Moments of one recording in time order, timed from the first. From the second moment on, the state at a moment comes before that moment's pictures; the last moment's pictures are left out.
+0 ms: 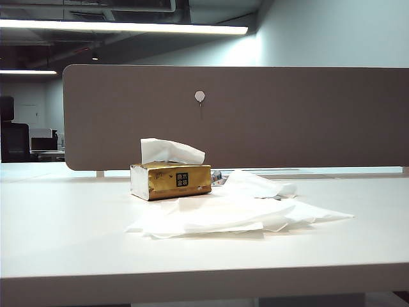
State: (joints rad) left arm 0.00 0.00 0.01 0.14 0.25 -0.04; right arm 0.06 0.34 0.21 0.22 -0.07 0.19
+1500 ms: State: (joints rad) left arm 0.00 0.00 0.01 0.14 0.25 -0.04; right arm 0.06 0.00 0.21 -0.05 -0.05 0.10
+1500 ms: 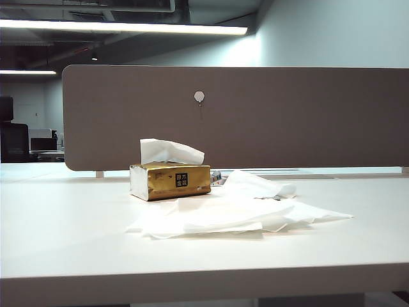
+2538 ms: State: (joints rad) left arm 0.00 0.00 0.01 0.14 0.25 -0.04; right arm 0.06 0.00 0.01 0.00 -0.11 0.10
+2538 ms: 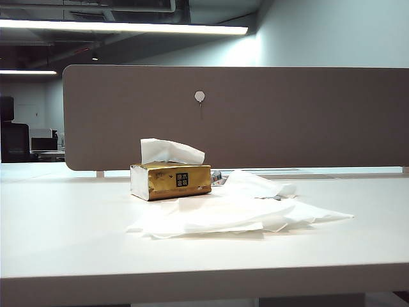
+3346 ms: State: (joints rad) left arm 0.00 0.00 0.01 0.14 0.25 -0.04; right arm 0.06 0.00 0.01 0.03 -0.10 -0.01
